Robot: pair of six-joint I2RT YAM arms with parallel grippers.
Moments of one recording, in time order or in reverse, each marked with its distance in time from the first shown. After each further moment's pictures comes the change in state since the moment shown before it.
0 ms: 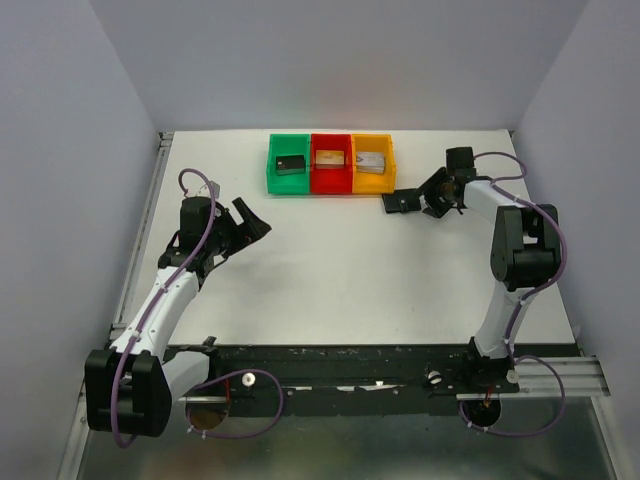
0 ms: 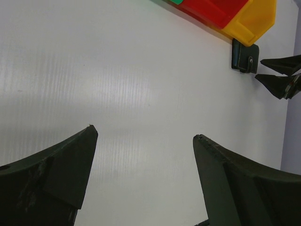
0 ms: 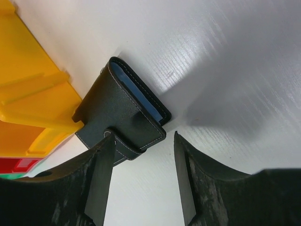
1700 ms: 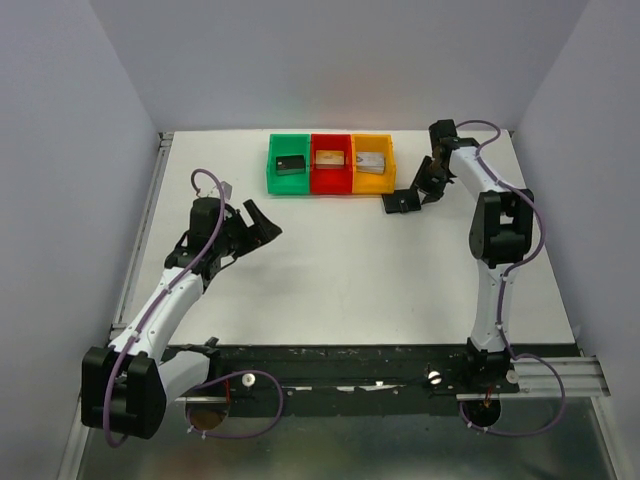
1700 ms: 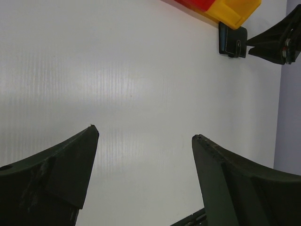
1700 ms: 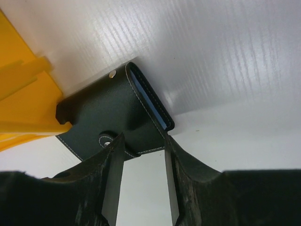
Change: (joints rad) left arm -0.079 0.000 0.000 0.016 -0.002 -0.027; right arm 0.050 0.286 0.579 -0.554 0.061 -0.333
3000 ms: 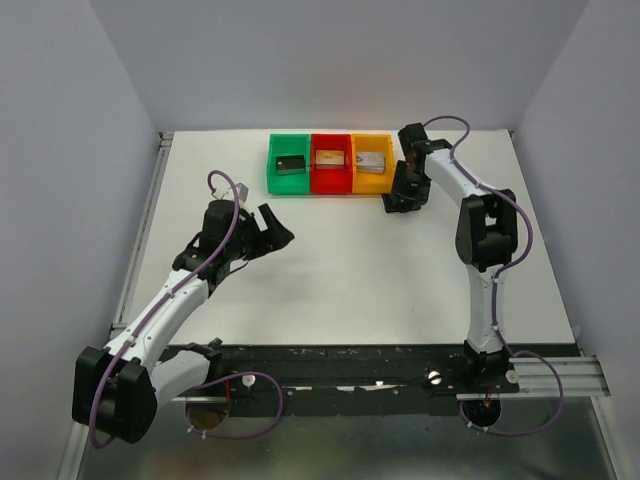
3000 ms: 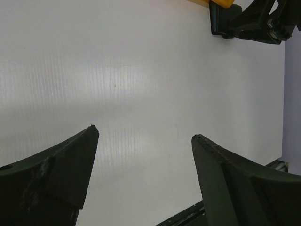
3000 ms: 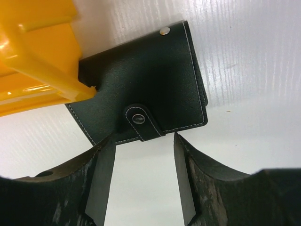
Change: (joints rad) left arm -0.145 -0.021 0.013 -0.024 -0.074 0.005; right arm 0.138 -0.003 0.001 -0.045 0.158 -0.086
